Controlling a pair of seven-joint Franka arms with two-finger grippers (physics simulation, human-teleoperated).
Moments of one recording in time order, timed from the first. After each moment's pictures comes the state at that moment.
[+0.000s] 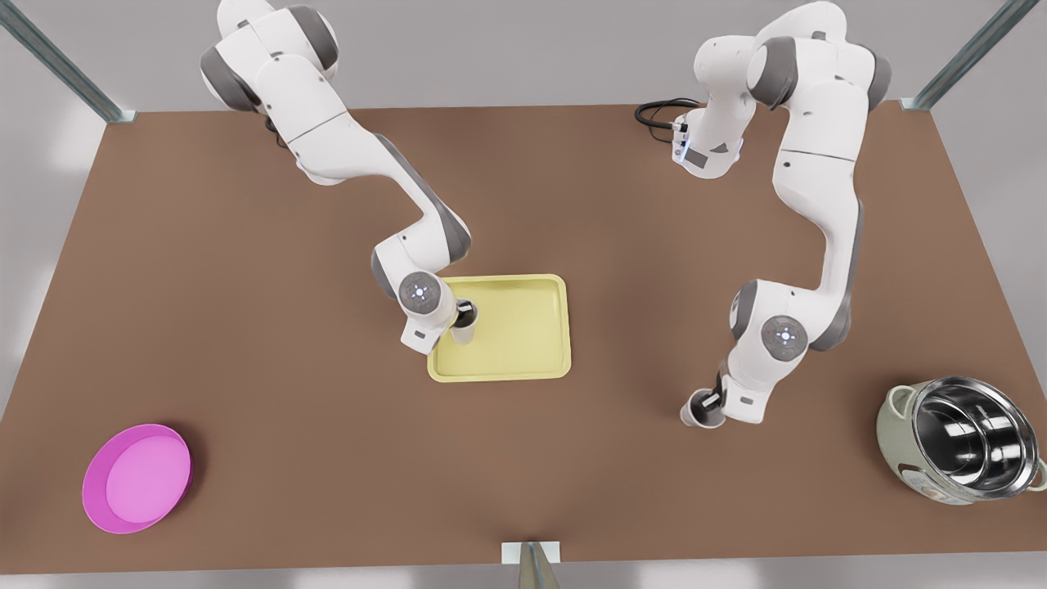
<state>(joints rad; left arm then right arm) -0.08 0.62 -0.12 -1.63 0.15 2.37 -0.71 0.49 0.55 0.10 -1.77 0.06 2.16 0.23</state>
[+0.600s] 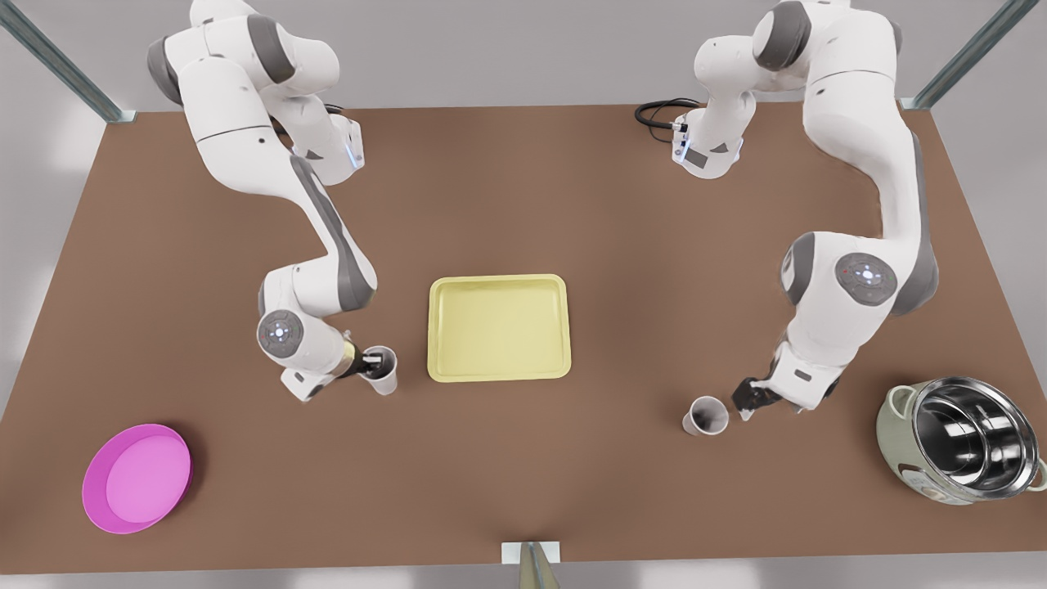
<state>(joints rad) -0.08 0.44 -0.12 -1.34 0.12 2.08 -0.35 0.18 0.49 0.10 -1.74 0.08 2.15 0.18</state>
